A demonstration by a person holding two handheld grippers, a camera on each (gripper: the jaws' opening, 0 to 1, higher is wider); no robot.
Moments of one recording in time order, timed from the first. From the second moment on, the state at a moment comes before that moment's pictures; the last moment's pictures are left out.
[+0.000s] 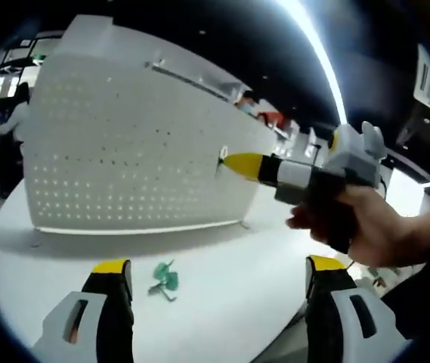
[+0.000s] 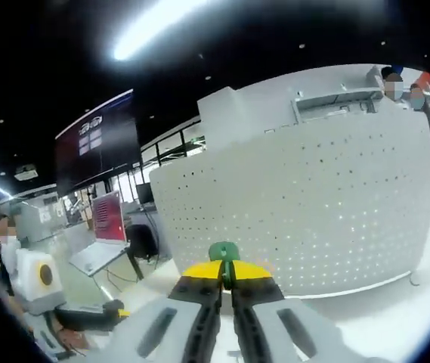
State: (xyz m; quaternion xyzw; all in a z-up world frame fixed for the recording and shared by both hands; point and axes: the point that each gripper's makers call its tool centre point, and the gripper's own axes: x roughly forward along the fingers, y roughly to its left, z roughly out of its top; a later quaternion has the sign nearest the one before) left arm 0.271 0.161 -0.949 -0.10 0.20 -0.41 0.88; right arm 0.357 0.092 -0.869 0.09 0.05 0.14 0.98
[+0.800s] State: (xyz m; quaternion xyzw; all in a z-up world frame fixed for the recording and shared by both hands) left arm 0.273 0.171 -0.963 -0.10 0.23 -0.42 0.87; right arm 0.448 0.046 -0.822 0.09 0.00 0.06 0.99
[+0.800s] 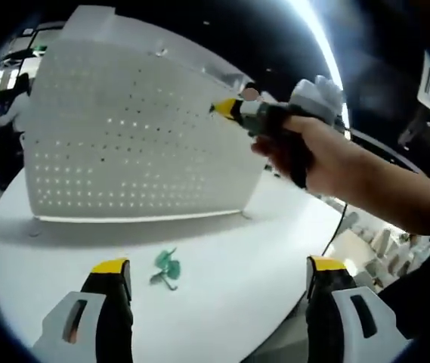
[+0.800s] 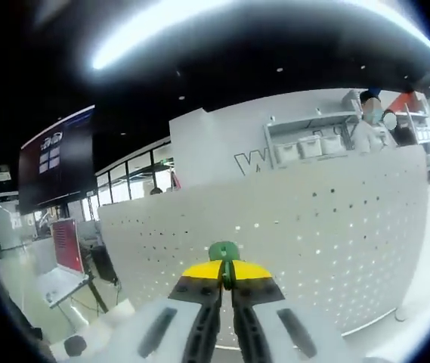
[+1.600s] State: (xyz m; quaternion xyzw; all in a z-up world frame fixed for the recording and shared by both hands) left arm 0.288 0.190 -0.969 -0.10 0.24 -0.40 0.88; right arm 0.503 0.043 -0.790 0.09 -0.04 0.01 1.00
